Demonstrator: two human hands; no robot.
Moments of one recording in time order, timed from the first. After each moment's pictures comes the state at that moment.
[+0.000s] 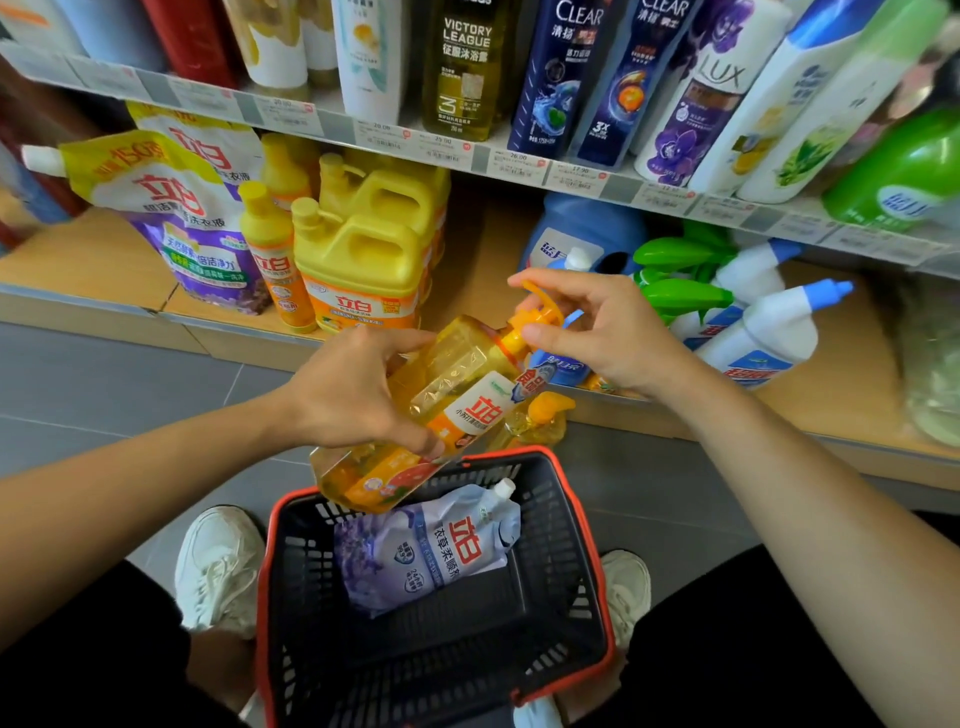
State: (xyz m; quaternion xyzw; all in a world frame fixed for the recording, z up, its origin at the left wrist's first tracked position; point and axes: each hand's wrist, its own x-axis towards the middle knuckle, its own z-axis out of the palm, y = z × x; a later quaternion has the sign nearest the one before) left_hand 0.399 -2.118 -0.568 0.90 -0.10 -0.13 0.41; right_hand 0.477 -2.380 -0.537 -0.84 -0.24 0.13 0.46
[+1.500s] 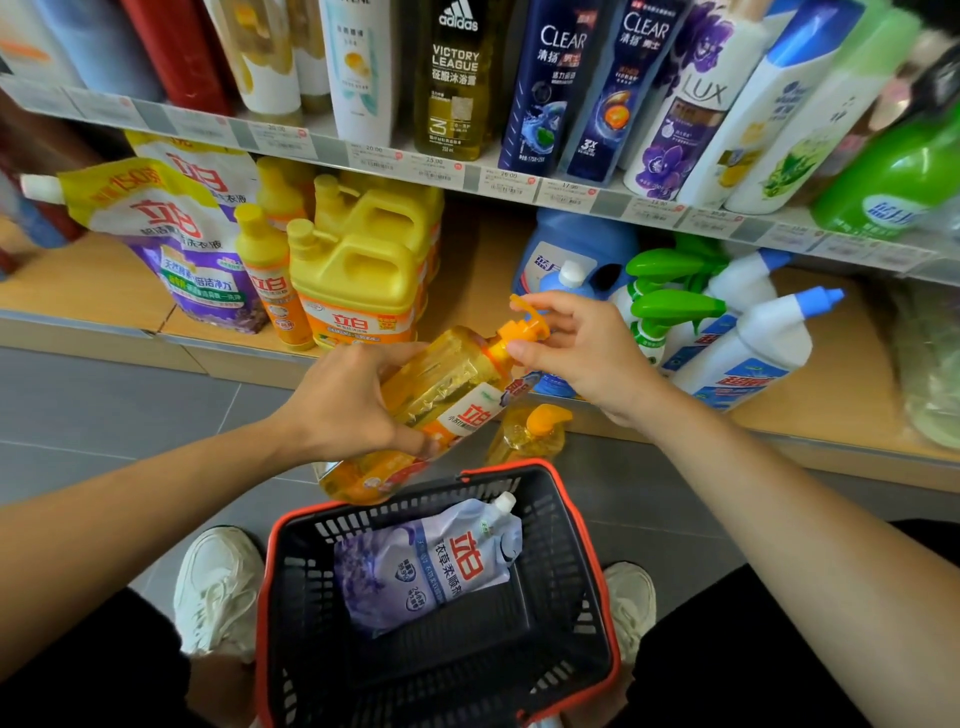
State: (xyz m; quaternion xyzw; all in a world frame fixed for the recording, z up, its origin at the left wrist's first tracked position) left_hand 0.405 -2.119 -0.579 0.92 -0.09 -0.06 0.38; right_hand 0.478 -2.371 -0.562 -0.83 -0.15 0.12 0.53
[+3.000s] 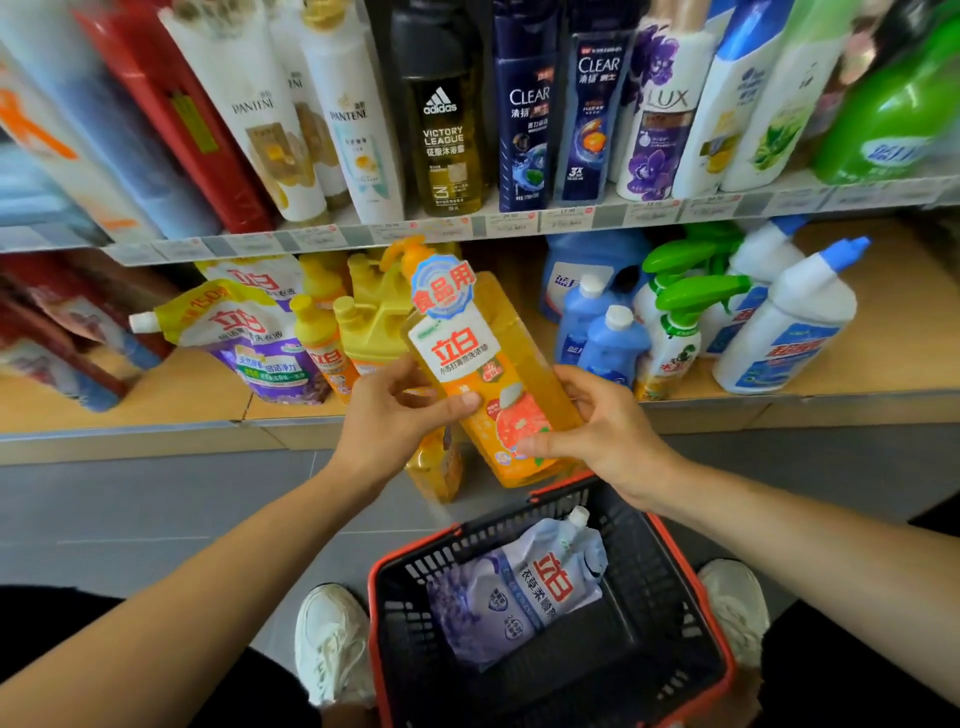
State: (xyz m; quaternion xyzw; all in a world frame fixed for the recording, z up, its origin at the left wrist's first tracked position) left_hand 0.403 -2.111 -0.564 0.79 0.03 -0.02 0.61; right_hand 0.414 -2.346 -0.601 -0.70 -0.09 0.13 0.70
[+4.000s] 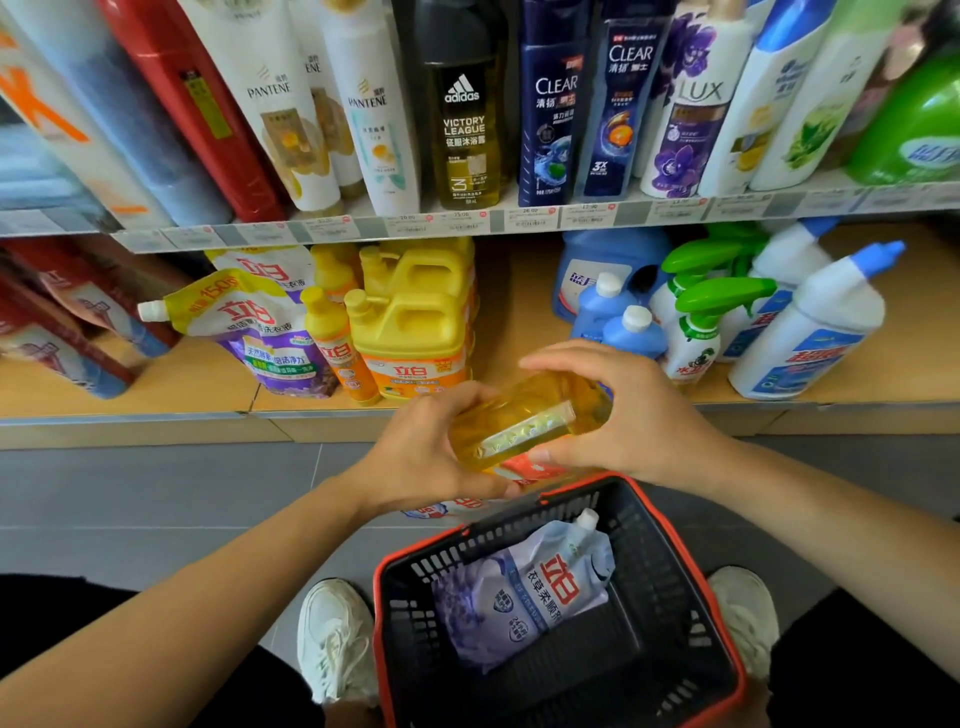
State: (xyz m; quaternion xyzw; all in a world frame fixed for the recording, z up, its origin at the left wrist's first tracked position) left_hand 0.400 -2.113 -0.569 0.89 -0.18 -0.08 0.41; right_hand 0.416 -2.350 -0.543 -0.84 -0.28 0.03 0.47
